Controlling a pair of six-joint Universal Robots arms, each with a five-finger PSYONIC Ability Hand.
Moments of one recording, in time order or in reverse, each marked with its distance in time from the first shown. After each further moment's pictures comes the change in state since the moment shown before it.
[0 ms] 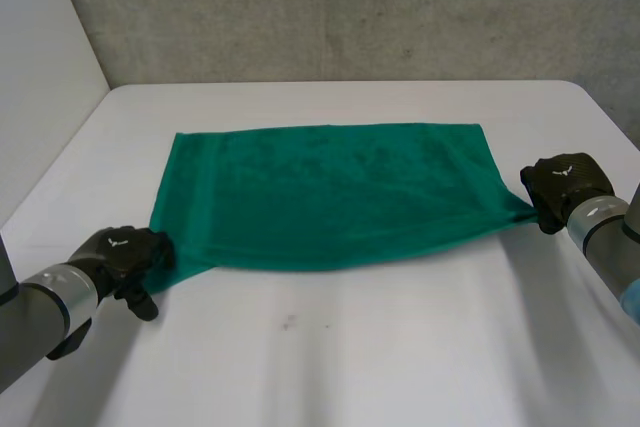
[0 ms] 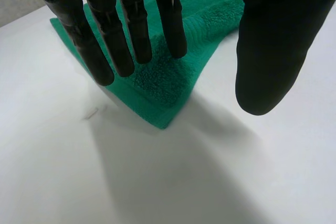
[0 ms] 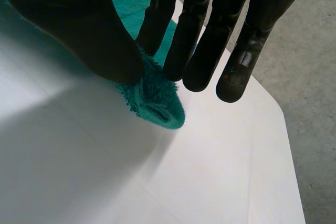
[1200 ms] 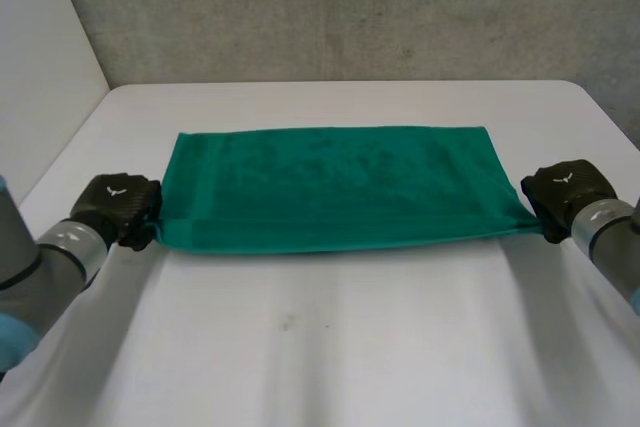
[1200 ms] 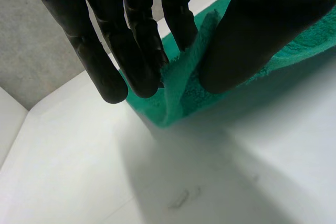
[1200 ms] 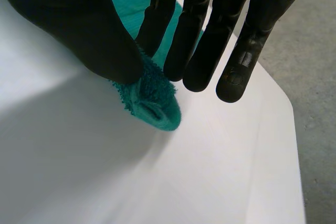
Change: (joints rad) left arm -0.006 -0.099 0.114 0.243 -0.010 0.003; right arm -0.001 -0.038 -0.003 0.115 0.001 -0.076; left_hand 0.565 0.613 0.615 0.630 0.585; right_hand 0.000 0.000 0.000 0.000 0.000
